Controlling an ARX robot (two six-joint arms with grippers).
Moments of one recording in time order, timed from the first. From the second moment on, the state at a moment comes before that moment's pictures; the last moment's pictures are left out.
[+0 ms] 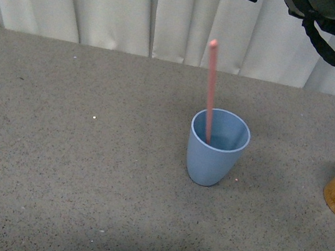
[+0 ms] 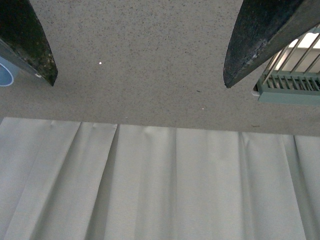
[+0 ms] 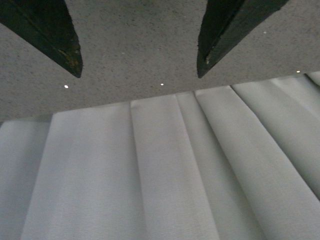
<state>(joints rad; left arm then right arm) 0.00 0.00 0.02 0.00 0.00 -0.01 0.44 1.85 1.06 0.50 0.49 0.32</state>
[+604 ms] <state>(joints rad) 0.00 0.00 0.02 0.00 0.00 -0.01 0.04 1.30 0.21 1.07 0.03 0.02</state>
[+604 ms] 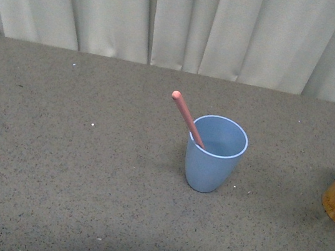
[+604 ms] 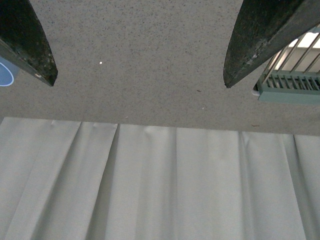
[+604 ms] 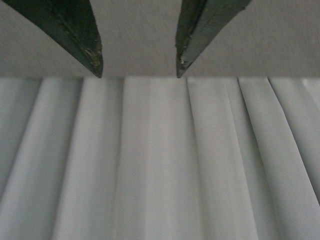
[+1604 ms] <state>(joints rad) 0.00 0.00 0.02 0.00 0.00 -0.01 0.00 0.01 0.00 0.00 0.00 0.00</state>
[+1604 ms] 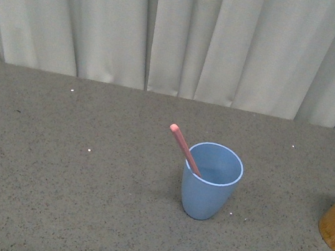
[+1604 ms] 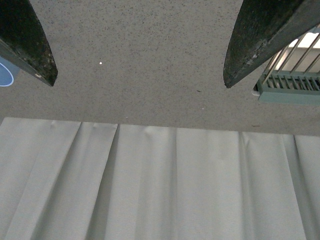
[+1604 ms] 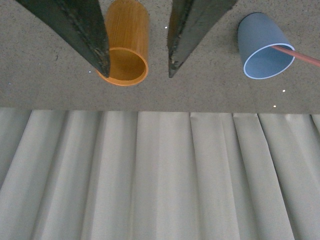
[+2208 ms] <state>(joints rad) 0.00 0.00 0.02 0.00 0.00 -0.01 0.00 0.01 0.00 0.00 0.00 0.00</state>
